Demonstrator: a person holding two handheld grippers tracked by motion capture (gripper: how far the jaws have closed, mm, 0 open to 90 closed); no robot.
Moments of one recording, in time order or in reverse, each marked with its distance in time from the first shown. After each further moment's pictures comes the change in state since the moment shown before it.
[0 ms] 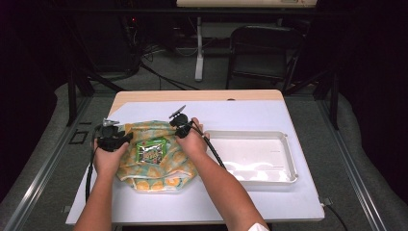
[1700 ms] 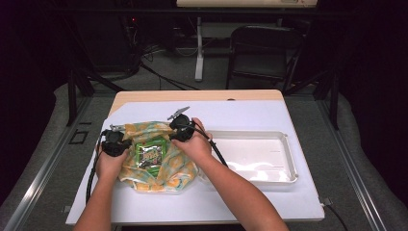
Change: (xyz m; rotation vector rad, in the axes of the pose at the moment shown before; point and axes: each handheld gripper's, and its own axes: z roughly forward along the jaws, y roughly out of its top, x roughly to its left) left arm 0.000 -0.022 0.029 0.156 0.090 0.119; right arm 0.016 -0.010 -0.061 -0.183 0.102 -0.111
